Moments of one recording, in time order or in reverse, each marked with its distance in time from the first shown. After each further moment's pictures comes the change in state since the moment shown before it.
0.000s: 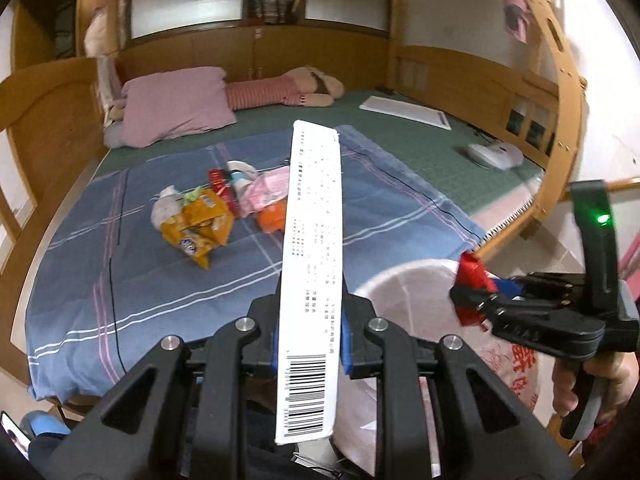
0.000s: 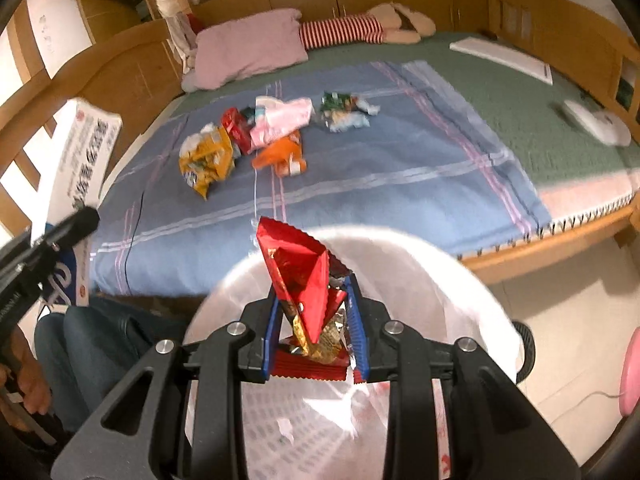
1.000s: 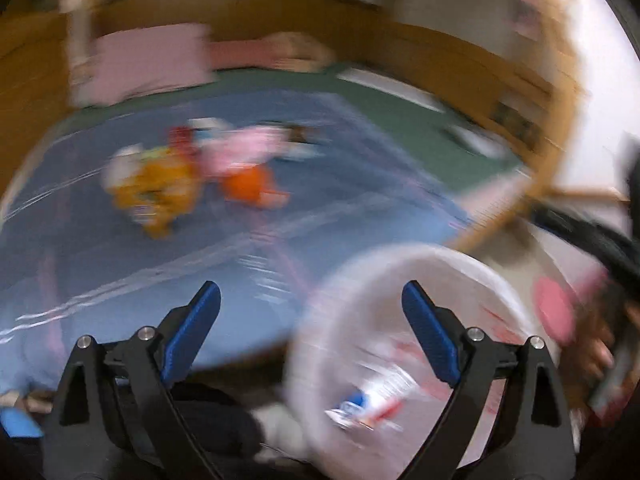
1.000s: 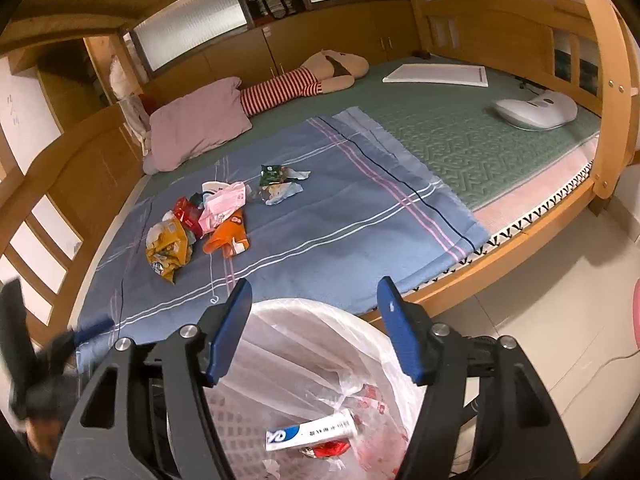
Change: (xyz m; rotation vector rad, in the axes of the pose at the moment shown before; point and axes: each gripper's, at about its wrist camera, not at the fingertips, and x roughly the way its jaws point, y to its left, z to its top) left arm 0.076 0.040 0.006 -0.142 0.126 -0.040; right arm -0.052 -0.065 0.022 0.195 -0.228 -0.075
